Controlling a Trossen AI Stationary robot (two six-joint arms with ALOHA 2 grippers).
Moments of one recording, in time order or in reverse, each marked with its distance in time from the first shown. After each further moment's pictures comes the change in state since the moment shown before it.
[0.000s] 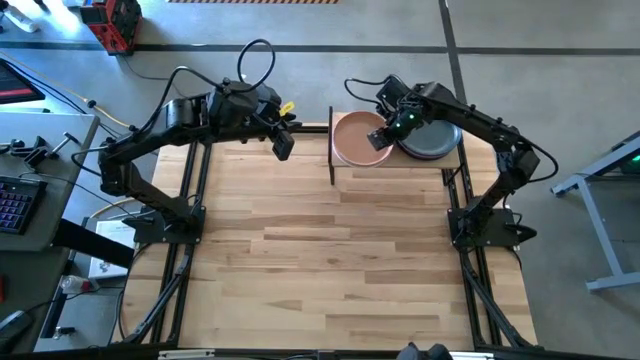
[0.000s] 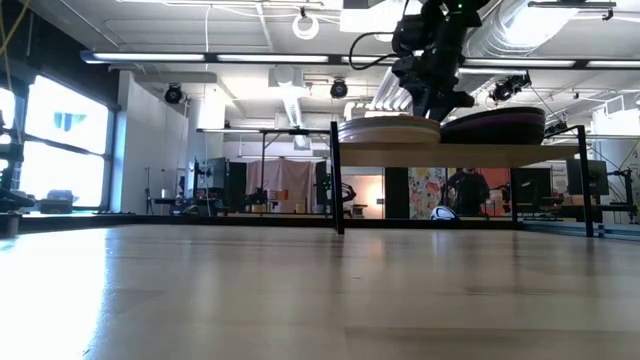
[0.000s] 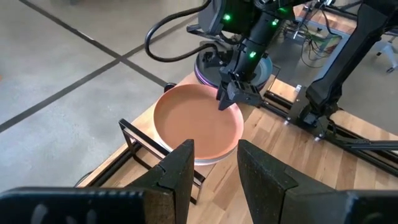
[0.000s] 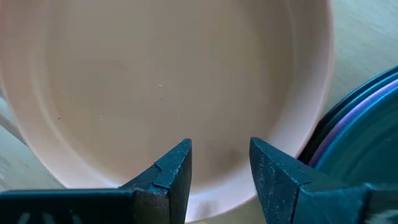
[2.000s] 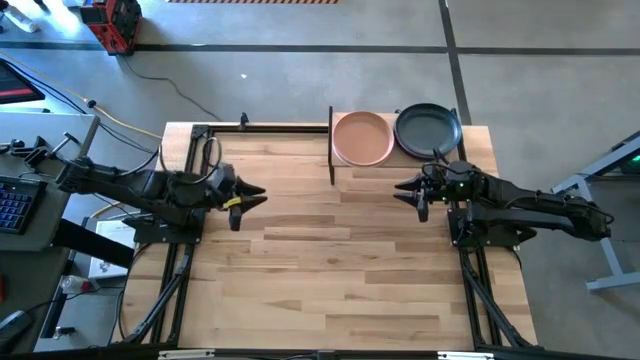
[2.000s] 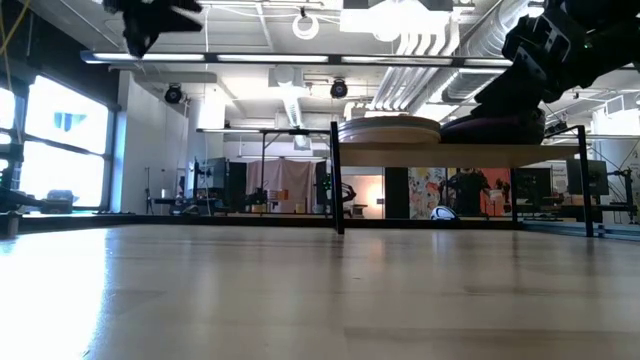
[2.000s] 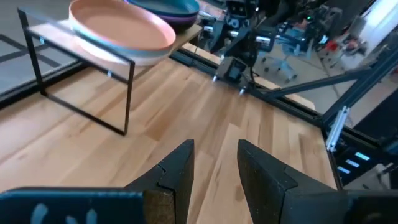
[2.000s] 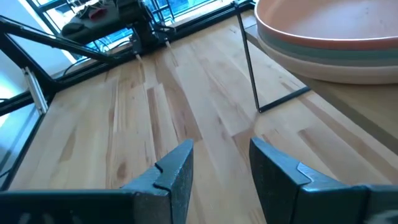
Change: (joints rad) left arm -0.412 -0.736 -1.189 0.624 -0.097 -0.200; right arm 0.397 -1.128 -1.206 0.965 -0.020 -0.027
